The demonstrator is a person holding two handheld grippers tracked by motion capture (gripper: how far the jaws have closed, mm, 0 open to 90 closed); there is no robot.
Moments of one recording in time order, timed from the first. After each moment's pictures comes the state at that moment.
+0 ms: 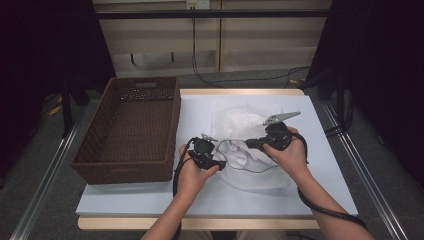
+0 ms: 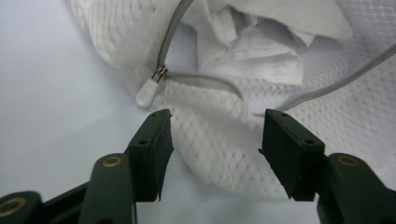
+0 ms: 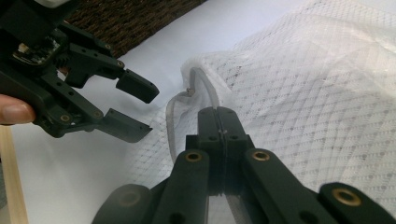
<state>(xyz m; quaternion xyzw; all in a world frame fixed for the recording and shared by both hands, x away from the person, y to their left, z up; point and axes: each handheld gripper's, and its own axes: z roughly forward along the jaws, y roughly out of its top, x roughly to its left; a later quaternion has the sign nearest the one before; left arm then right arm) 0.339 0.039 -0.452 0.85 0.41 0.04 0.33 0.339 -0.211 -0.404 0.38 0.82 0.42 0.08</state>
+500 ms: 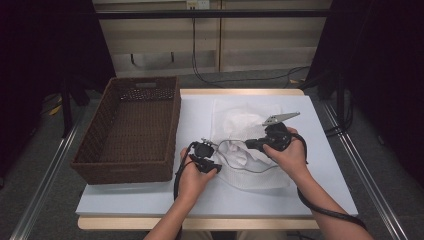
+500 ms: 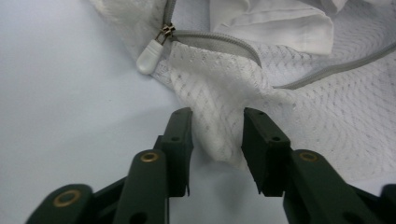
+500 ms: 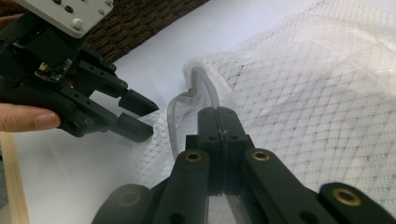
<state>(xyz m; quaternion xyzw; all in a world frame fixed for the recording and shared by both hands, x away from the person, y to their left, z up) 0.336 0.038 -0.463 0.85 0.43 0.03 0.30 0.338 -0.210 -0.405 0.38 0.82 0.42 0.08</state>
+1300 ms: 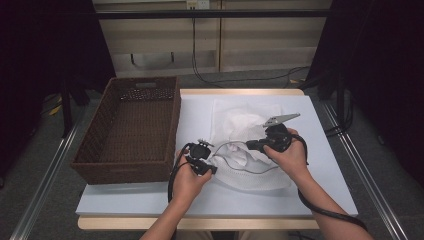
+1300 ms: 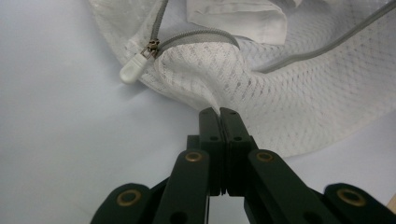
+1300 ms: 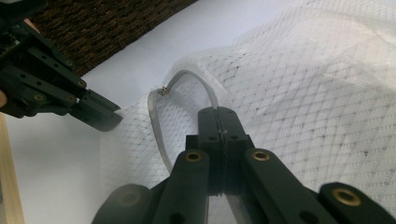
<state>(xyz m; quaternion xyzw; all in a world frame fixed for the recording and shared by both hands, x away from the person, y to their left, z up) 0.322 0.052 -0.441 0.85 0.43 -0.01 0.30 0.338 -0.212 -0.409 0.38 0.82 0.41 0.08</state>
